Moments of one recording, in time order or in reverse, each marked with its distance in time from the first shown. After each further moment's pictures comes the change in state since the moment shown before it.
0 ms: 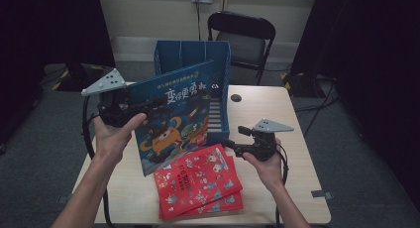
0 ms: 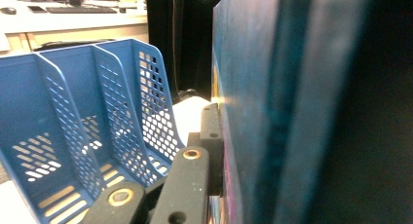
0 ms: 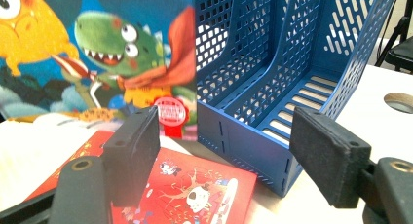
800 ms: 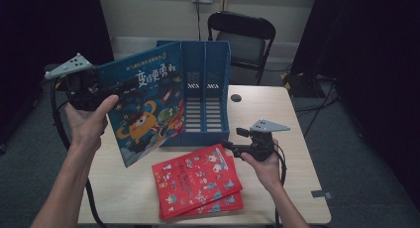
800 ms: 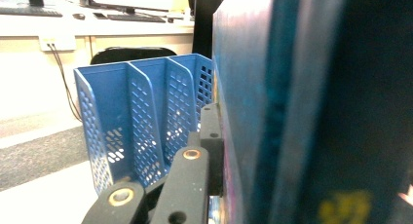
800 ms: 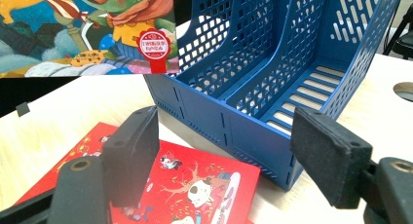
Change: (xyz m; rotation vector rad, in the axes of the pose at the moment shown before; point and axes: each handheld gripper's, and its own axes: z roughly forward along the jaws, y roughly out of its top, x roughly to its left) left arm 0.042 0.011 -0.034 -0.037 0.153 -0.074; right arm -0.001 -0.004 0.008 0.029 0.011 0.014
